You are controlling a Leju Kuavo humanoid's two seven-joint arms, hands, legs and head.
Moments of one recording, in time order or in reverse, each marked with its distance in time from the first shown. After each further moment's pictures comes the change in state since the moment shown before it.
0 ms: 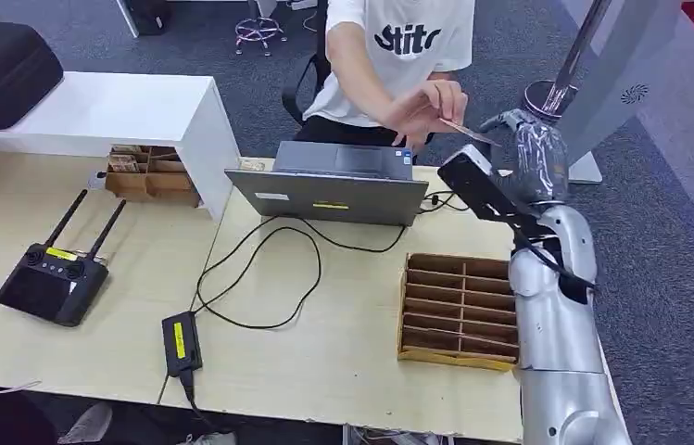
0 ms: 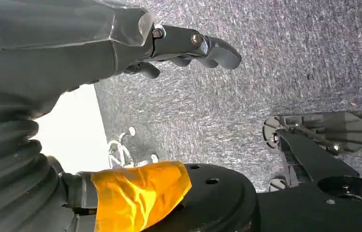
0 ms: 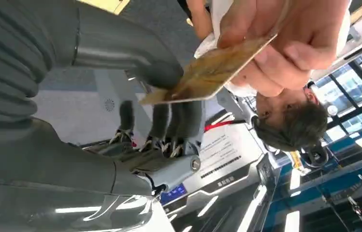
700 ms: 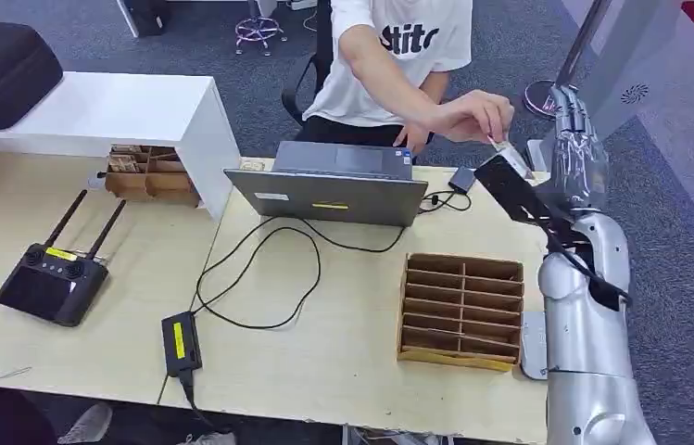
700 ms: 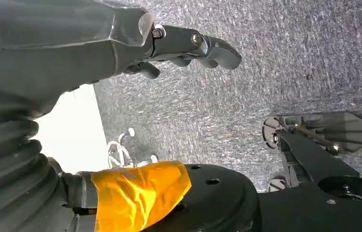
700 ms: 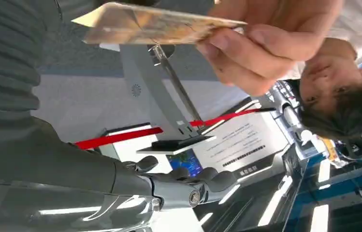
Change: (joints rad) left arm 0.001 0.000 0.000 0.000 -0.006 0.000 -0.006; right arm 0.002 -0.070 -0.057 0.014 0.013 -0.021 0.015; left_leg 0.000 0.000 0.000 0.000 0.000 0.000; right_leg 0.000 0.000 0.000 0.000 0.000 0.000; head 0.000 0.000
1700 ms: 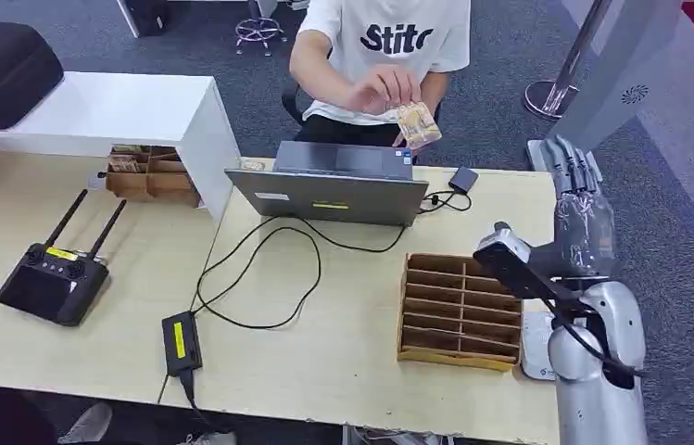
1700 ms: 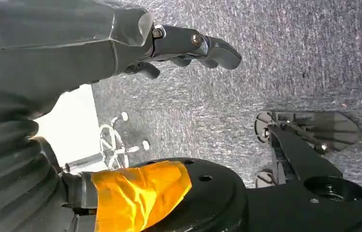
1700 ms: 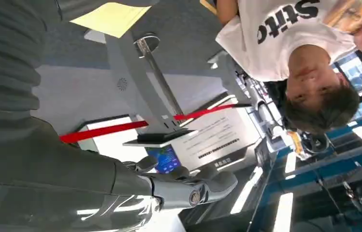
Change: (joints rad) left arm 0.008 -0.005 0.063 0.000 0.027 0.008 -0.022; right arm 0.281 -0.076 0.085 -0.317 -0.071 0.002 -0.048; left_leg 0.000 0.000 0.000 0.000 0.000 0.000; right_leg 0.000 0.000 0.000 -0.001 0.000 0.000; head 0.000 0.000
